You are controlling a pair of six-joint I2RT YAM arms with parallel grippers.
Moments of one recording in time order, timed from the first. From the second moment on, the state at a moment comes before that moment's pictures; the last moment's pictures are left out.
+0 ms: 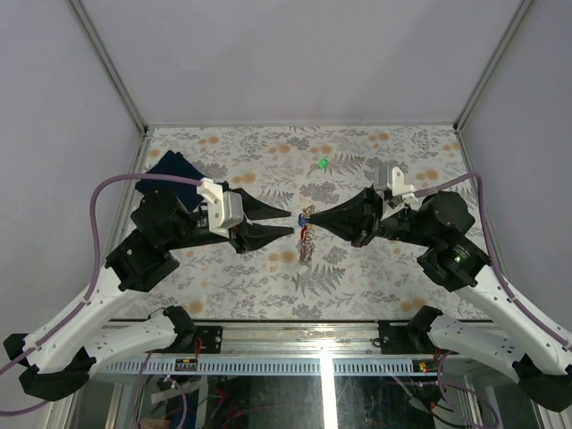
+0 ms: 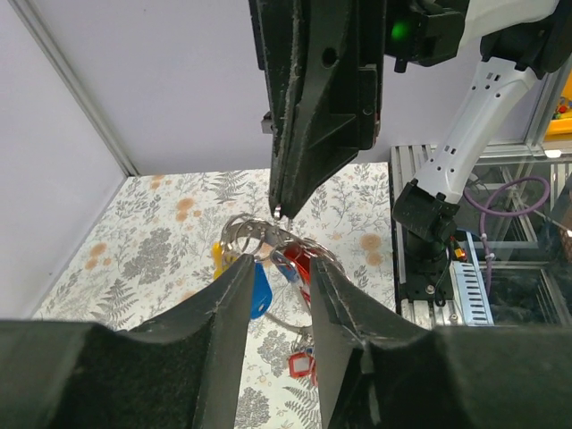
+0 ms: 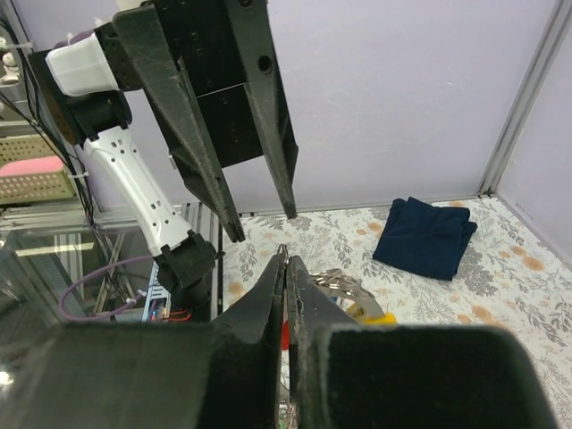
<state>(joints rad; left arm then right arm) -0.84 0.86 1.15 -0.18 0.59 0.13 0.78 0.85 1.00 0.10 -0.63 0.15</state>
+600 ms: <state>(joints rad) -0.84 0.95 1.15 -0.11 0.72 0.05 0.78 0.84 1.03 0.01 -0.70 0.03</state>
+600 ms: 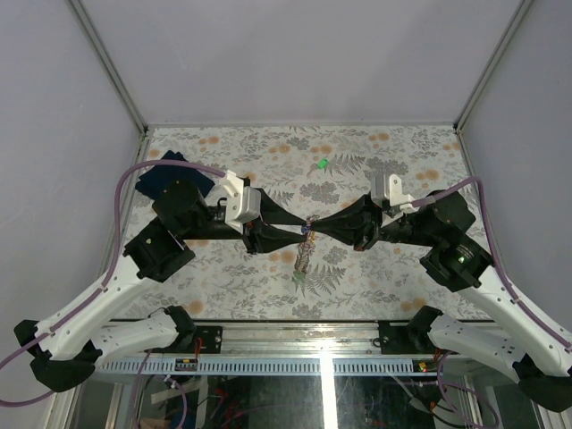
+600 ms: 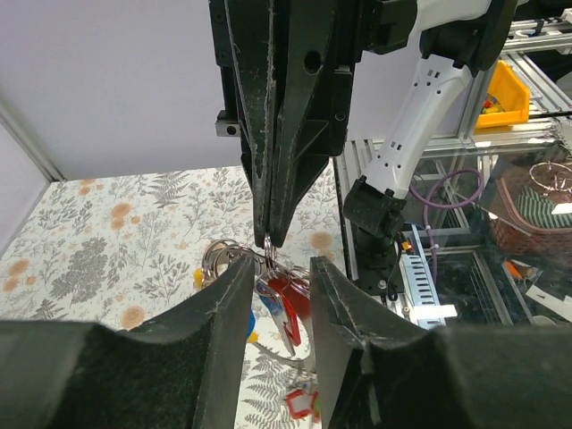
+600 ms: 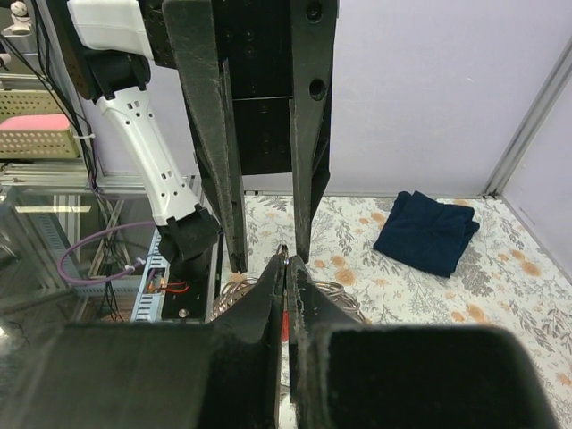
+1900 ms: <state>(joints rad) -0.84 0.96 1.15 -0.13 0.74 0.03 0.78 0.73 1.02 0.01 -0.67 0.03</state>
